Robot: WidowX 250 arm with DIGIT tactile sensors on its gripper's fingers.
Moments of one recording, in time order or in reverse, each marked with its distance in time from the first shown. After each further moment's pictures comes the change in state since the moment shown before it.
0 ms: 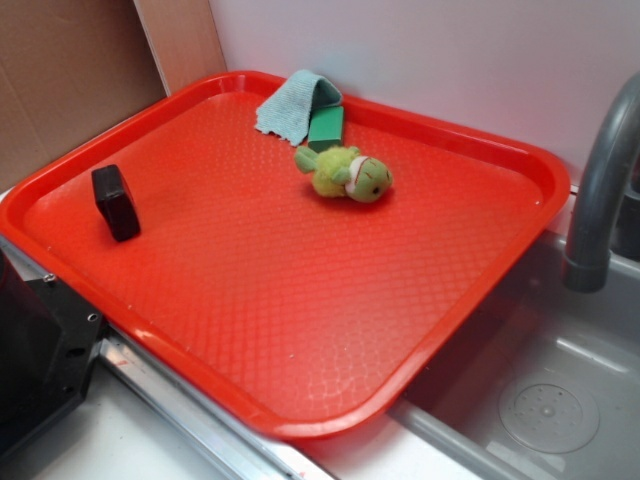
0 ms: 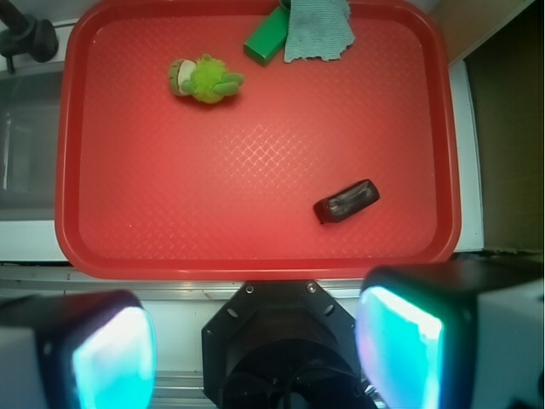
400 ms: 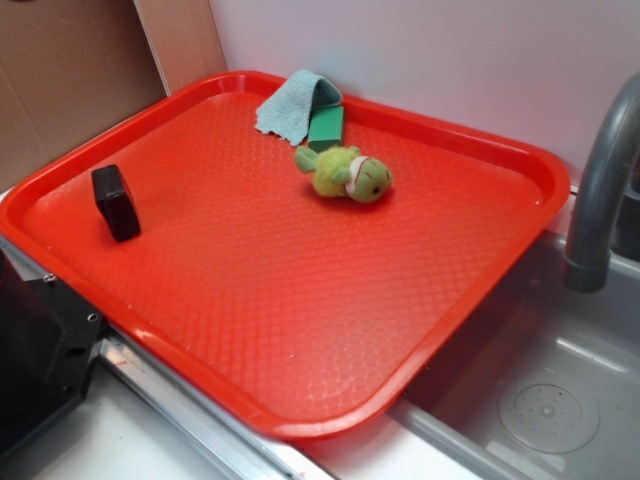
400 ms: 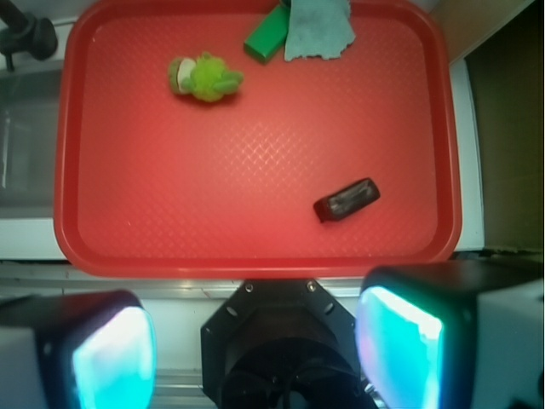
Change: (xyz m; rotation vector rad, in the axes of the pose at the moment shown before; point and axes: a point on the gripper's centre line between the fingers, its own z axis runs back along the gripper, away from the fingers) arm -0.004 0.003 -0.009 0.011 0.035 0.002
